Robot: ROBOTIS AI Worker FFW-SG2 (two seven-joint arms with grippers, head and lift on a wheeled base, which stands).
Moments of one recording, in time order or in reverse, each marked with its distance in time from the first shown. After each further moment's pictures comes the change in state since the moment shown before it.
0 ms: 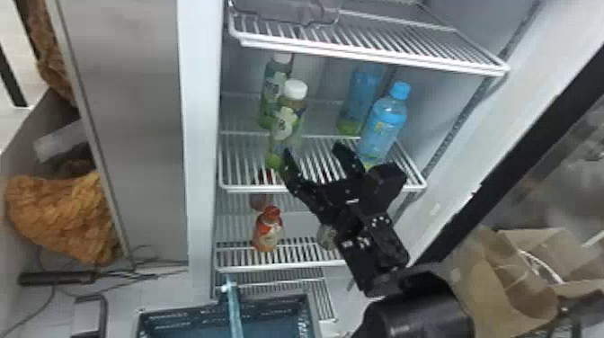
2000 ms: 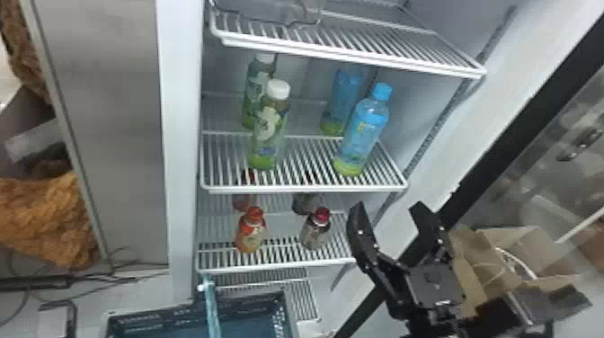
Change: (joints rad) left arm 0.012 -0.003 0.014 -0.007 0.006 -0.010 -0.012; right arm 0.622 0.079 -0.187 -0.458 -0.096 -0.240 -0.013
